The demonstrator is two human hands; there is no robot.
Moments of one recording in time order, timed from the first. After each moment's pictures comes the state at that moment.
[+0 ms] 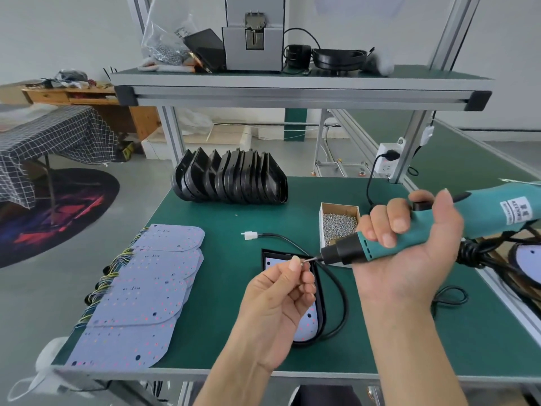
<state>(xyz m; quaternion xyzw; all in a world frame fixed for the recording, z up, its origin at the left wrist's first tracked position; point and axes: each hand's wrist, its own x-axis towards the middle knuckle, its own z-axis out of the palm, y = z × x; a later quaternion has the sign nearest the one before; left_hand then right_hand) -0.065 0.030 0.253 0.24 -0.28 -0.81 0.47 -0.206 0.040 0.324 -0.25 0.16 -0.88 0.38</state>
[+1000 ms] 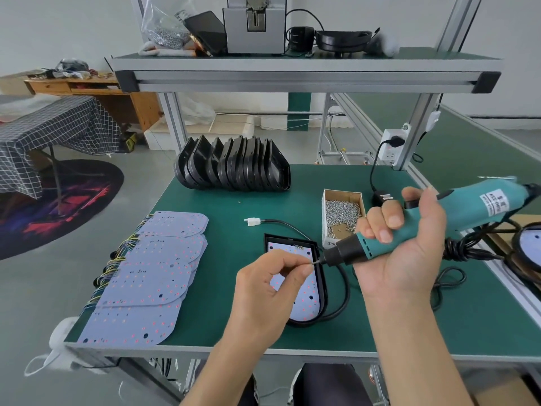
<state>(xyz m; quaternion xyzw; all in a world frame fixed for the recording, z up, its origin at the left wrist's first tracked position) -0.047 0.033 0.228 0.39 -0.68 -0.39 0.49 -0.207 0.048 0.303 -0.21 0.19 -0.87 0.41</state>
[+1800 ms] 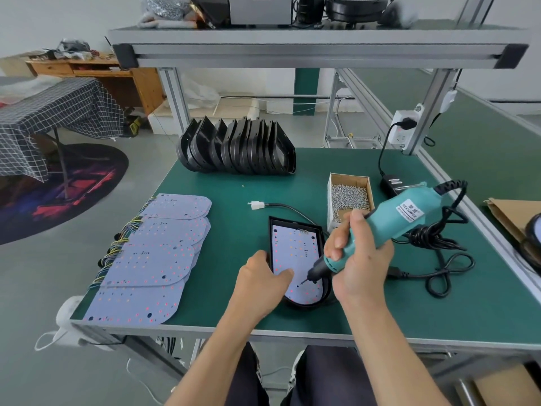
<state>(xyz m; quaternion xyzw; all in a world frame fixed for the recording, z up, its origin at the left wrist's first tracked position) -0.045 -0.002 0.176 0.64 -0.62 -0.40 0.24 -0.193 0.025 0.216 -0.26 0.36 -0.82 0.37</state>
